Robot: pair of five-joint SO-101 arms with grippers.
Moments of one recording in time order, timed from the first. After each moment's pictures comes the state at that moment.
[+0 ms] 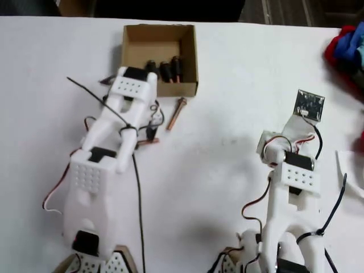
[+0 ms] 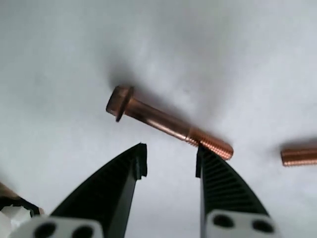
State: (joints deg) left arm 6.5 42.3 -28.3 99.1 59.3; right arm 12.7 -31.7 56.2 38.0 -1.2
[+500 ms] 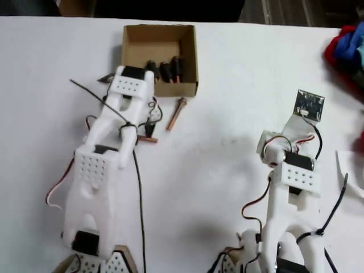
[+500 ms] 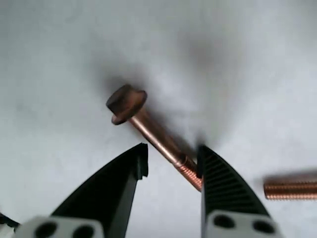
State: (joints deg) left arm 5.3 53.0 -37.6 99.2 59.3; right arm 12.7 -31.7 56.2 38.0 -1.2
